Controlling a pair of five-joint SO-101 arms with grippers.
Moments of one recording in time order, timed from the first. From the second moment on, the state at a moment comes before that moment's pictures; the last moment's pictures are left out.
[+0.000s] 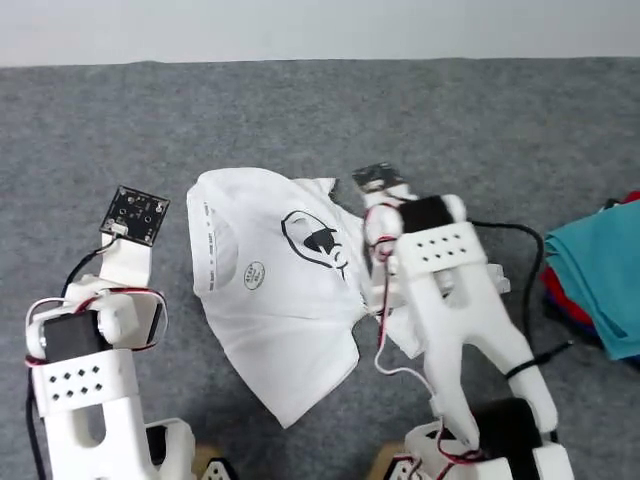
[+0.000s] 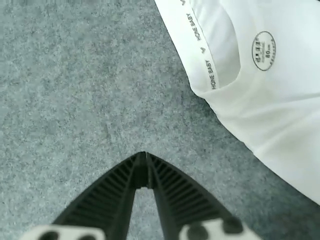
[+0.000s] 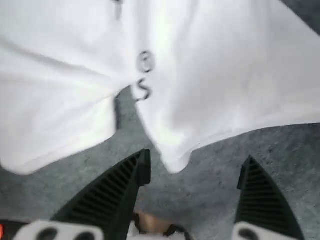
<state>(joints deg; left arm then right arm) -17.6 -51.6 48.7 79.9 -21.0 -15.1 -11.3 22.0 87.8 3.3</state>
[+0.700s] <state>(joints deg) -17.6 -51.6 48.7 74.6 -21.0 -2.5 2.7 27.8 61.8 9.7</state>
